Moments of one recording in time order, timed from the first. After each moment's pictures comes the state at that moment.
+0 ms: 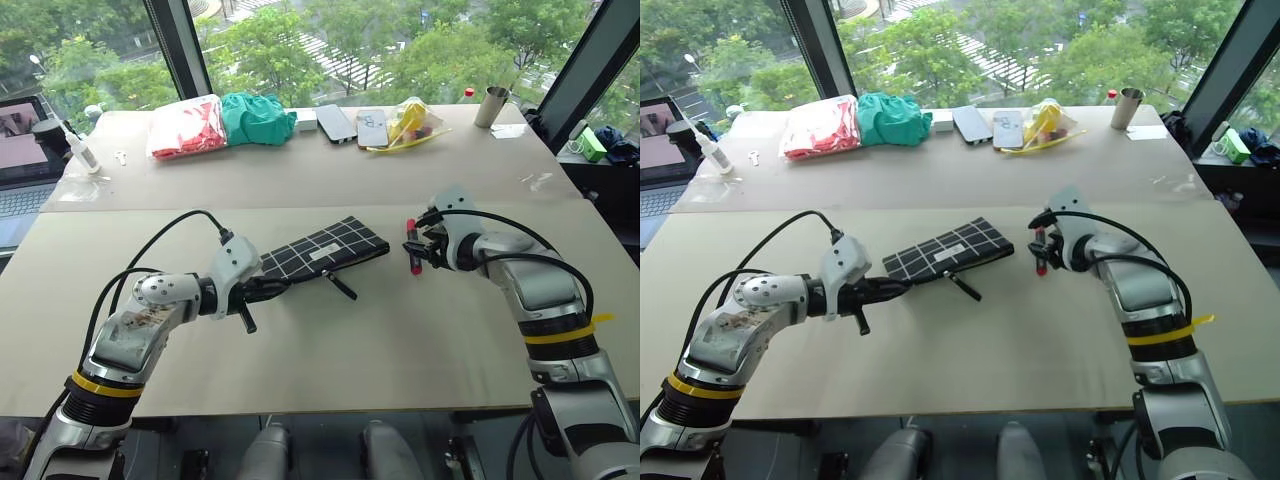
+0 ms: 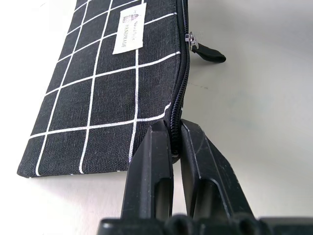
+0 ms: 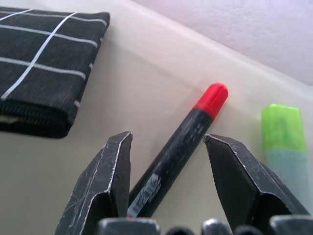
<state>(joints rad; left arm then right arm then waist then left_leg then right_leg) -0.34 0.68 -0.09 -0.28 -0.32 0.66 -0.88 -0.71 -0.57 0.11 0.07 0.13 0.93 0.52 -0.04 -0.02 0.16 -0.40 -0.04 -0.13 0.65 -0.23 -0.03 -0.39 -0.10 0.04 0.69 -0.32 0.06</state>
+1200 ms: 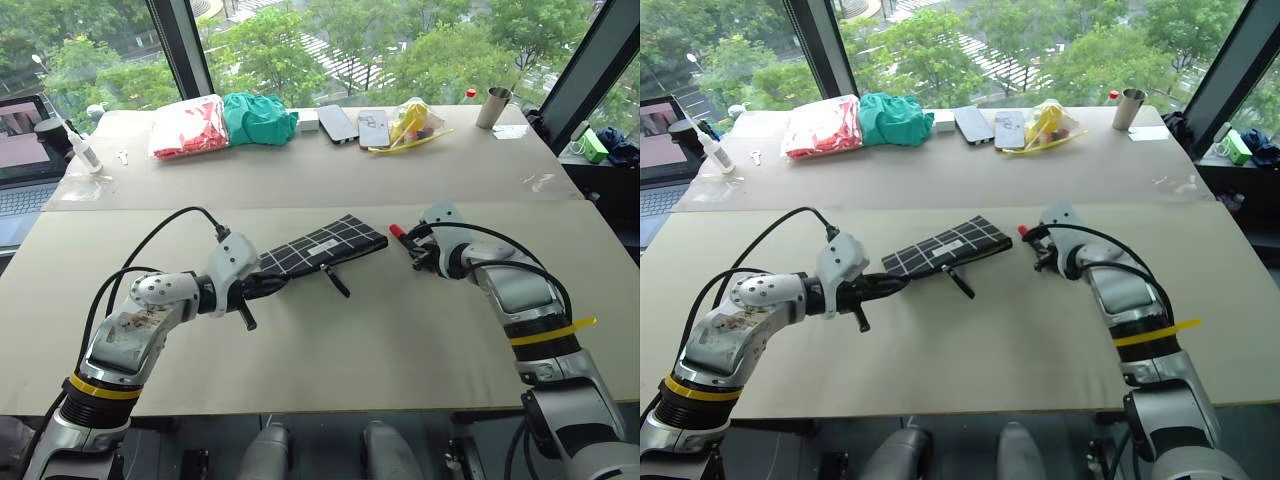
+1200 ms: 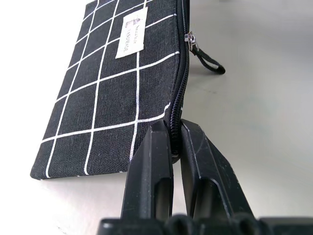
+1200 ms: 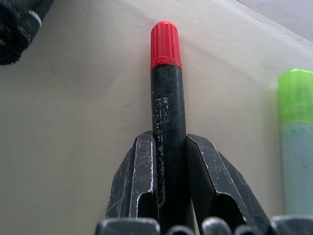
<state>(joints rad) -0.35 0.68 -0.07 -0.30 -0.34 0.66 -0.85 -0.67 -0.55 0.16 0.12 0.05 0.90 0.55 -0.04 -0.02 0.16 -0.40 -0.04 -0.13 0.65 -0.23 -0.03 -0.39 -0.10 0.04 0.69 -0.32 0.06</state>
